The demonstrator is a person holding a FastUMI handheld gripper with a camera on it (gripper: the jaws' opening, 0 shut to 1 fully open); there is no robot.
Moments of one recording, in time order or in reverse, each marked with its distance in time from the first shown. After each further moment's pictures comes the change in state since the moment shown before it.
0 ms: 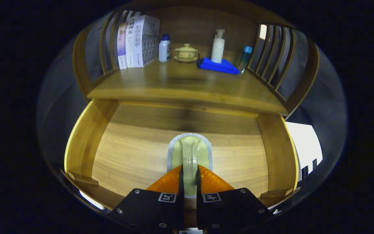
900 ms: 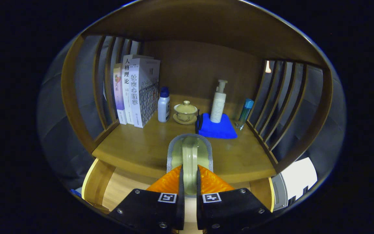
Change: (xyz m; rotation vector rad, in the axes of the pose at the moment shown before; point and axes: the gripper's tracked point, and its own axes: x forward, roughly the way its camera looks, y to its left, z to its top) arm 0.020 -0.009 0.171 -0.040 -0.288 0.009
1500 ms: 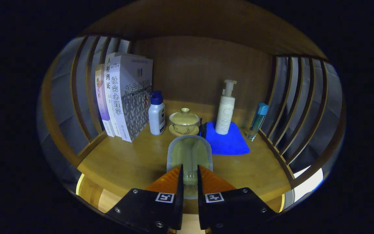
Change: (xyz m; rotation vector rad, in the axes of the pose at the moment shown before) arm 0.082 -0.001 0.018 0.023 -0.066 0.047
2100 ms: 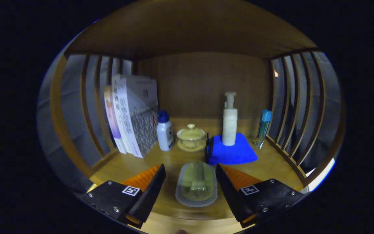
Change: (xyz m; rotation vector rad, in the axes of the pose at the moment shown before) arm -0.039 0.004 0.029 0.114 -0.214 0.088
